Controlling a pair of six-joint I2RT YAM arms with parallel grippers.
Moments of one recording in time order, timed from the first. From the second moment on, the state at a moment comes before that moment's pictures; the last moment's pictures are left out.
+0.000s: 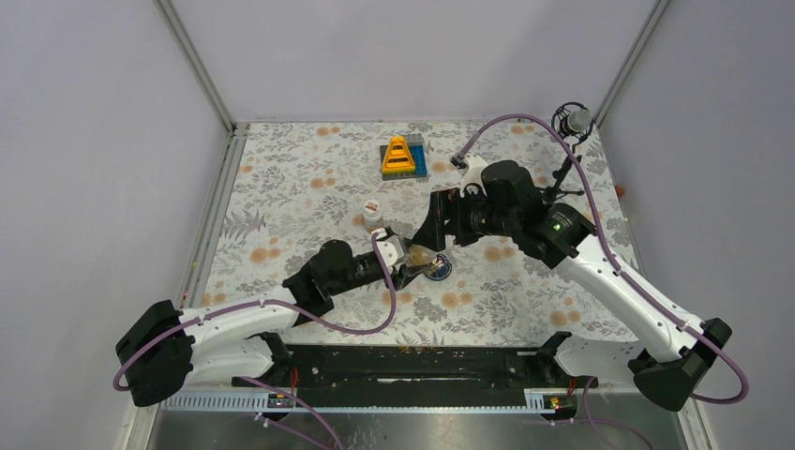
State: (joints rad) left arm -0.95 1.09 0.50 0.54 0.24 0.17; right arm 0.74 1.17 1.26 -0.68 -0.27 0.50
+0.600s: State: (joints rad) left arm -0.95 1.09 0.48 0.61 0.27 0.09; right arm 0.74 1.13 1.30 -0.76 -0.18 0.45
